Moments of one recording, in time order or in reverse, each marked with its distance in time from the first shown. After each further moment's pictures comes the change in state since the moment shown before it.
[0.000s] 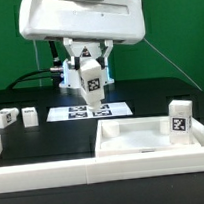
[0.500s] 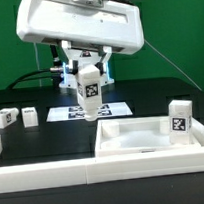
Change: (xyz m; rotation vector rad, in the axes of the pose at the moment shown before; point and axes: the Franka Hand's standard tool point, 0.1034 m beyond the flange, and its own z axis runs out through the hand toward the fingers) arm 0.009 -0.001 0.011 -0.025 0.038 -0.035
